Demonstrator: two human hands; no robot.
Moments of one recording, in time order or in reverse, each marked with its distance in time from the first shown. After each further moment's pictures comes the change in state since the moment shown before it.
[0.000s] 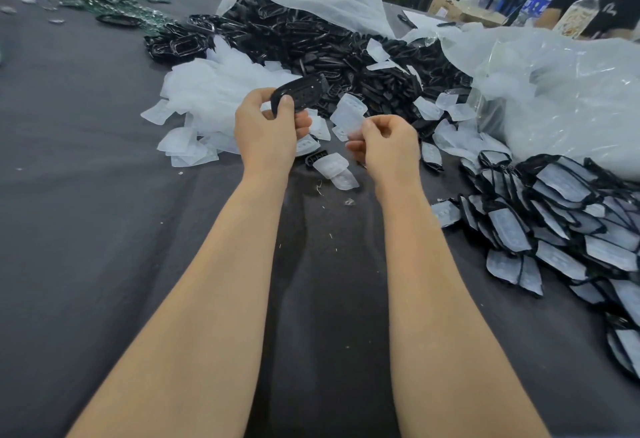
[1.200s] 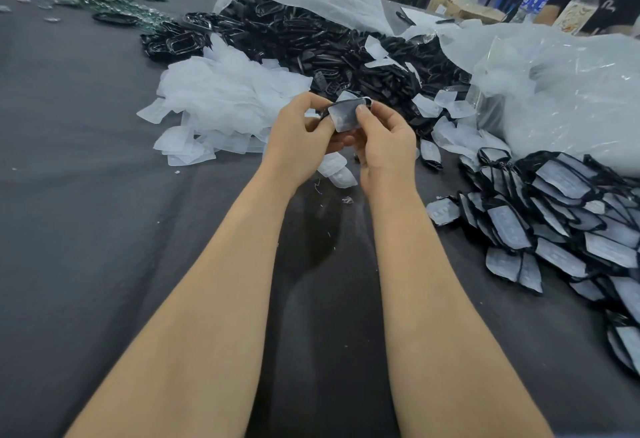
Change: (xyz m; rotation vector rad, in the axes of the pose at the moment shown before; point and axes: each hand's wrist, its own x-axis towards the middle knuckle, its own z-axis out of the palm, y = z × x) left_hand -0.014 -0.001 0.008 0.125 -0.452 0.013; right_hand 0.005 0.004 0.011 0.451 0.061 0.054
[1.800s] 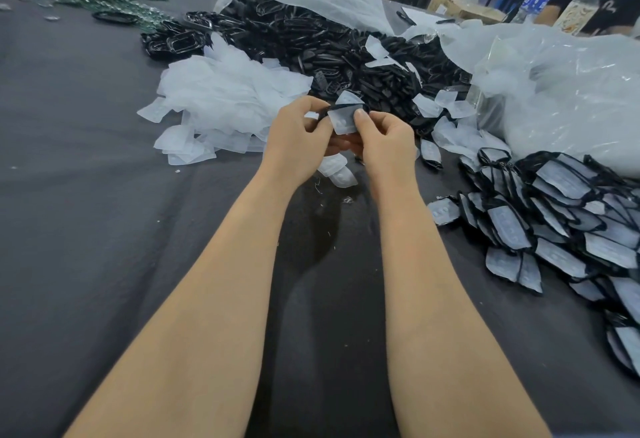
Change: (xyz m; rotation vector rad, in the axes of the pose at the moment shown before) left_hand 0.002 -0.004 -0.002 0.083 0.028 0.026; right_hand 0.003 0.003 -0.007 -0.368 -0.064 -0.081
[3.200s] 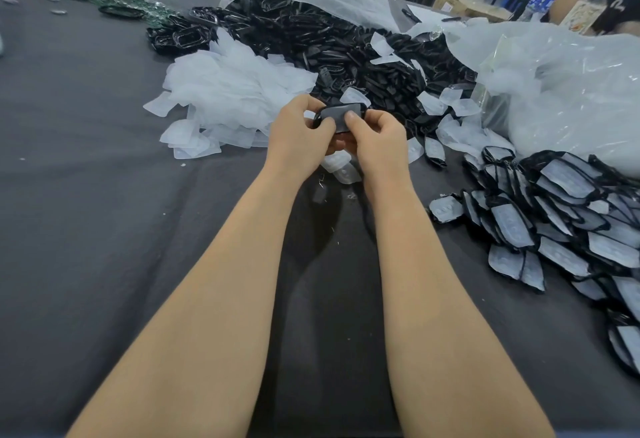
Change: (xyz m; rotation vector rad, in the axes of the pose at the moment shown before) left_hand 0.005 -0.008 -0.001 0.118 0.080 -0.070; right_hand -0.010 -0.006 0.010 0.050 -0.025 0.077
